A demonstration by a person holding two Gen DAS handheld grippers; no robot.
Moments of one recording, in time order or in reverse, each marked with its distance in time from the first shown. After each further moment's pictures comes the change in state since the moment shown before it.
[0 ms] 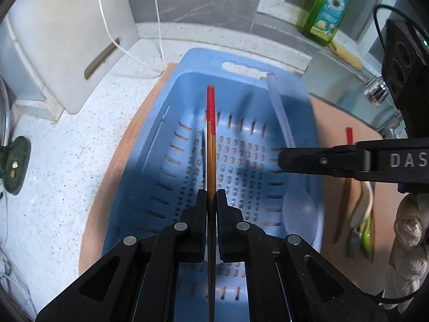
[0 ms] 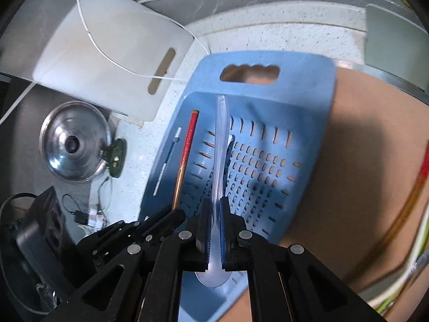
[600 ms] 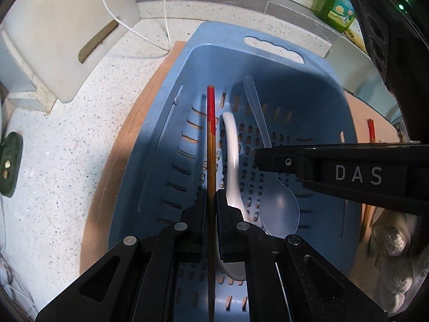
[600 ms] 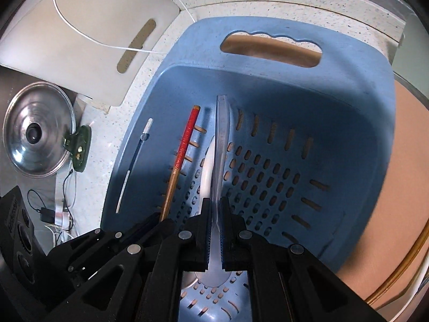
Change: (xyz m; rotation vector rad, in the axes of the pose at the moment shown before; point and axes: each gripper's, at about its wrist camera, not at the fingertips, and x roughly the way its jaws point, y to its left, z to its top) left arm 0.036 0.021 0.006 0.002 0.077 0.012; right arm 0.060 0.013 0.019 -0.047 0.084 -0.160
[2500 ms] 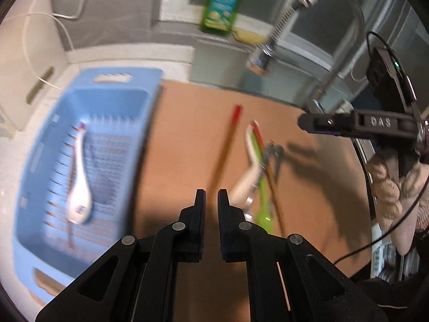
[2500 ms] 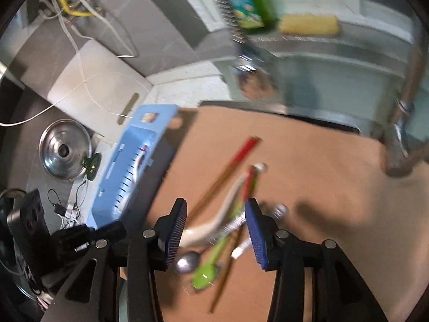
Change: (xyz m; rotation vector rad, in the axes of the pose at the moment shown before) left arm -0.073 -0.181 -0.061 0.132 -0.128 -0.206; right arm -0.200 -0.216 -0.123 0.037 -0.282 0.061
